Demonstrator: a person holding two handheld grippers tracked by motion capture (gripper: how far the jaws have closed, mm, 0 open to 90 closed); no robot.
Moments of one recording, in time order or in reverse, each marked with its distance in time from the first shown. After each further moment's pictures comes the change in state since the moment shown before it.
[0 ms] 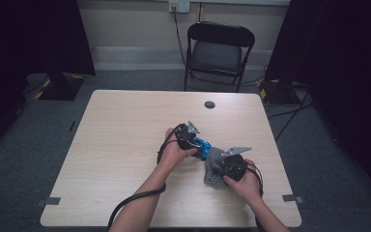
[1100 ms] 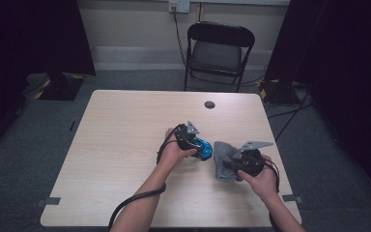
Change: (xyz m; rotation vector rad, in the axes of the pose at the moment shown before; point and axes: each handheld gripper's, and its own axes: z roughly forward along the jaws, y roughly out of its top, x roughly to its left) left arm 0.000 -0.002 0.000 -0.014 -0.002 0.003; right arm -0.027 0.006 -0.050 -0.105 0.006 0.061
